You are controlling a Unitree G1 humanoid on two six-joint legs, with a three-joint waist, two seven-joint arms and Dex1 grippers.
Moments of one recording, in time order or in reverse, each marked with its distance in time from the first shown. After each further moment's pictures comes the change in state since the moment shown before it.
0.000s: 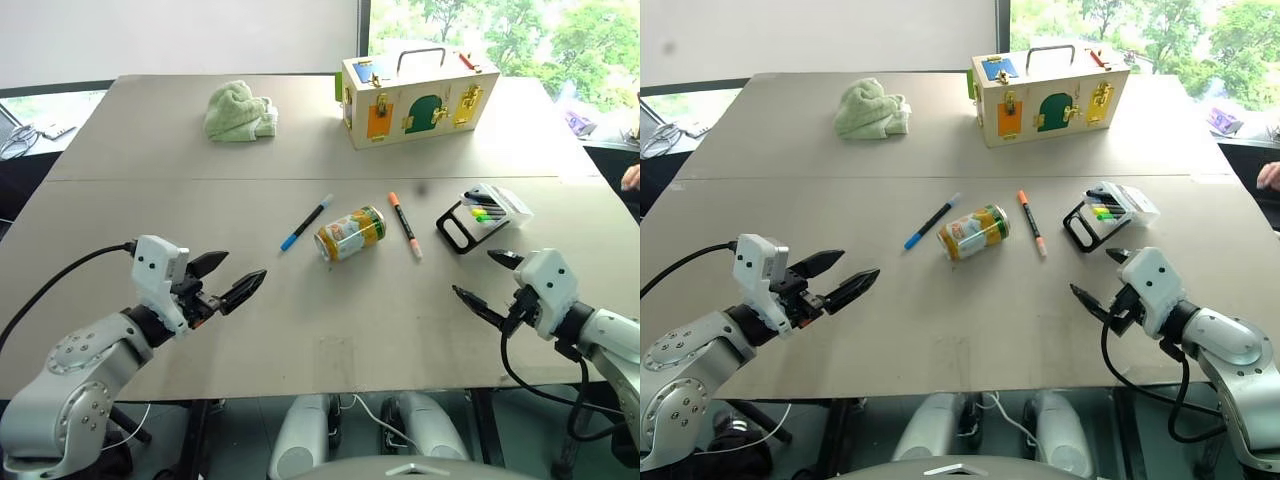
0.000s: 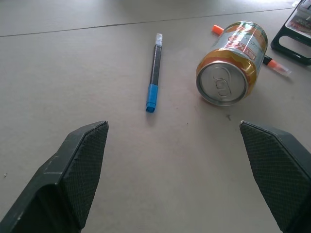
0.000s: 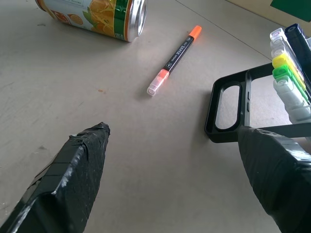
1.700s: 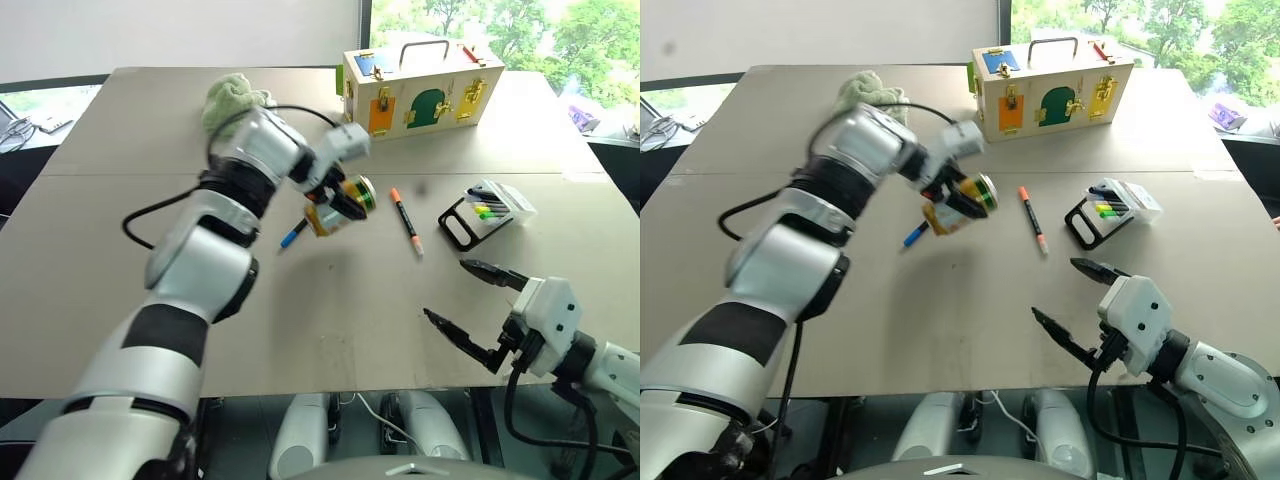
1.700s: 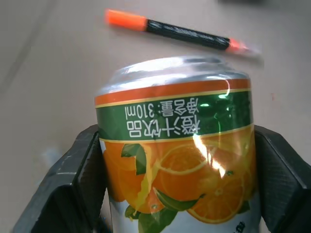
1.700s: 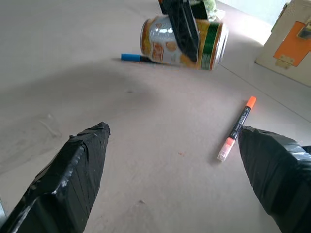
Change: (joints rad) left arm -1.570 -0.179 -0.907 1.433 0.700 0.039 -0.727; right arm 0.137 0.015 0.023 -0.318 0.139 -0.036 -0.057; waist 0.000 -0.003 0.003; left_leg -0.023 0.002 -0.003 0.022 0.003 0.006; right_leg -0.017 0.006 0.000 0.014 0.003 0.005
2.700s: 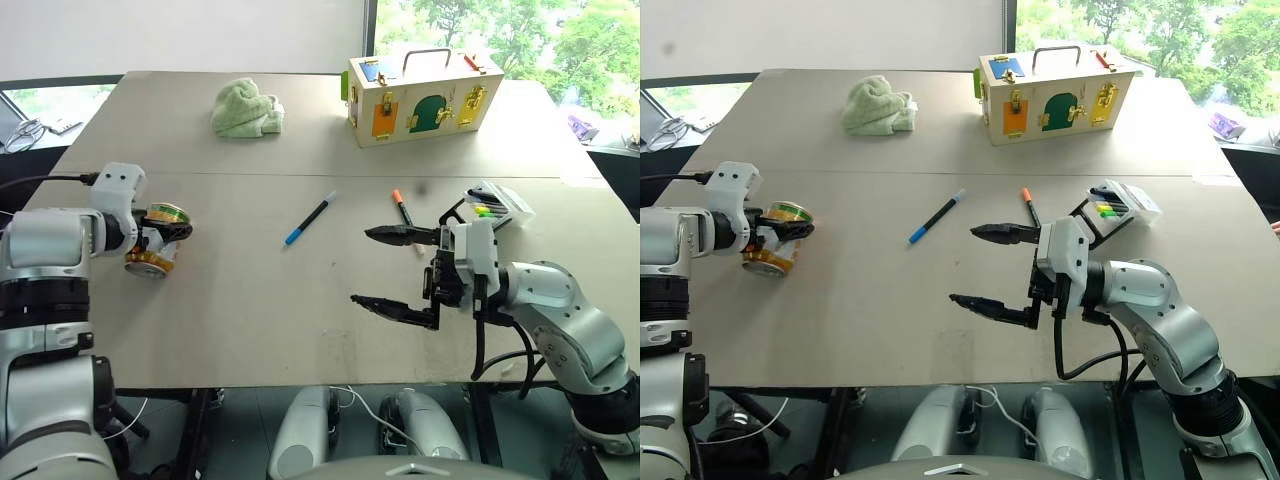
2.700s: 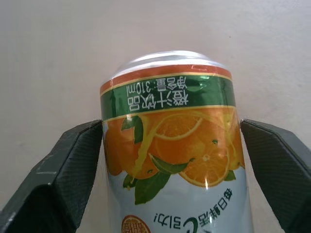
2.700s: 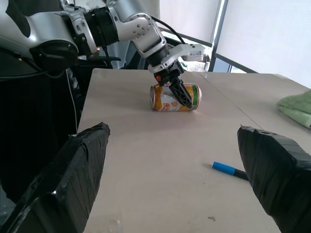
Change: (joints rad) left arm 0.749 0.479 0.608 -0.537 -0.114 0.367 0.578; right arm -0.562 0.127 0.317 0.370 0.127 -0.072 0.283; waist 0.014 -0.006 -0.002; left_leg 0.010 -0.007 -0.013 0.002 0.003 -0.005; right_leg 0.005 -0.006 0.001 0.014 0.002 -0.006
